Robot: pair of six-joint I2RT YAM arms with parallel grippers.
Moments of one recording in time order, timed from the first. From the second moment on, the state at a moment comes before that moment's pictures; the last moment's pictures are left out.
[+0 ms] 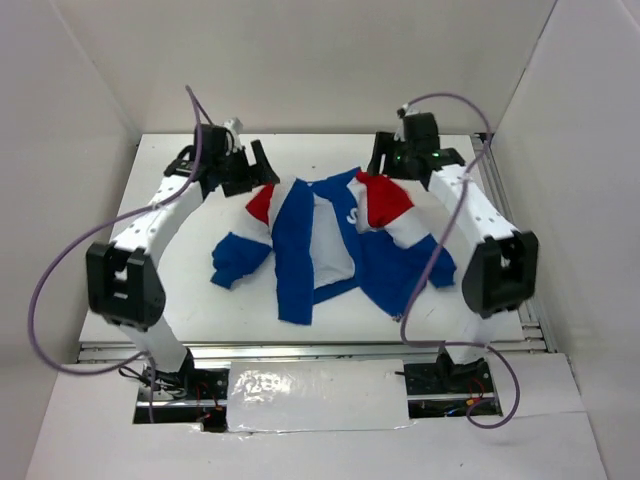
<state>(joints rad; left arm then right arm) -0.21 1.63 1.50 -0.50 0.29 -0.49 0.23 1.68 1.58 -0.49 -0.08 0.29</state>
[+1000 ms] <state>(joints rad) -0.46 1.49 0.87 -0.43 0.35 -0.70 0.30 1.33 0.68 -0.43 -0.01 0.62</state>
